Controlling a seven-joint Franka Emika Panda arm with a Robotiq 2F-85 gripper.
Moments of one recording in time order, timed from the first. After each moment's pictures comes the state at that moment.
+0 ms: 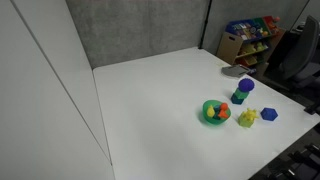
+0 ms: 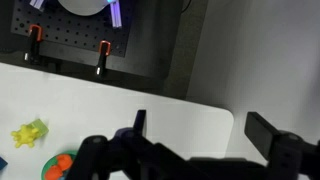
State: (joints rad) arm 0.25 -0.71 0.21 -2.38 0.35 1.48 0.21
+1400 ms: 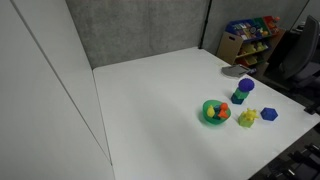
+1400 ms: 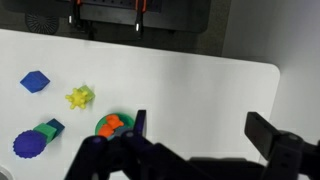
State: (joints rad) arm 0.10 -0.52 0.22 -2.24 0.18 1.59 0.20
